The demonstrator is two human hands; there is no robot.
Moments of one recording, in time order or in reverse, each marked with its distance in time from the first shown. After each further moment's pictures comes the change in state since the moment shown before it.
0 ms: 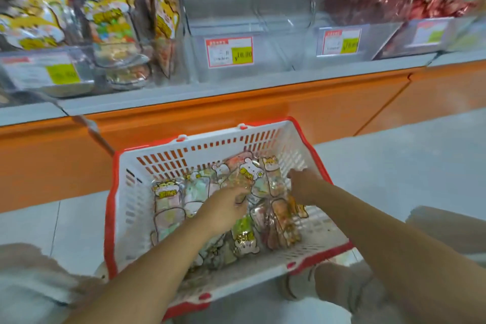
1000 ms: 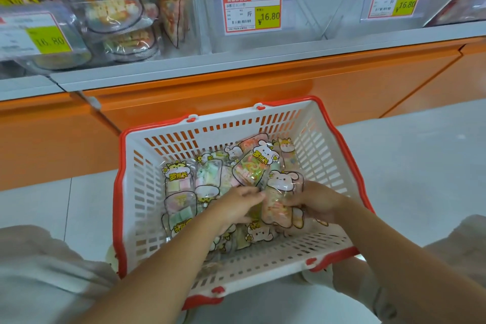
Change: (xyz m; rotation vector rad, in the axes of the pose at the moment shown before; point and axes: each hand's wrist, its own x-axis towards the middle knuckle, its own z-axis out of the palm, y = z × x) left_hand 0.018 -0.028 0.028 -0.829 -0.150 -0.394; right_hand 0.013 -0.005 0.065 1.379 -0.458 -0.142
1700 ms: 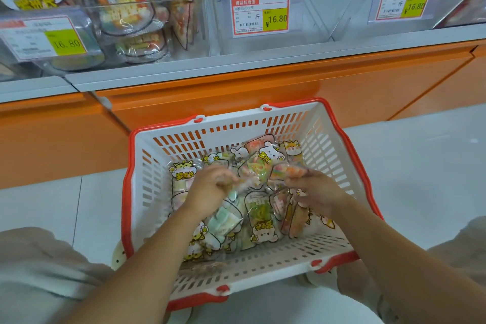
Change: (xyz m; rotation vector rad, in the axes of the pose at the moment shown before) left_hand -0.008 -0.005 -0.057 0.462 0.397 0.475; right_hand 0.014 -0.011 0.005 0.208 0.231 -0.116
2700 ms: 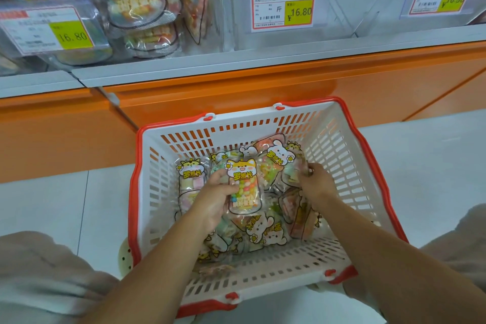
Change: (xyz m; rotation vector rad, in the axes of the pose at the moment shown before) left_hand 0.004 -0.012 0.016 -0.998 0.046 -0.570; right_hand 0.036 0.005 0.022 -0.677 0.567 -0.012
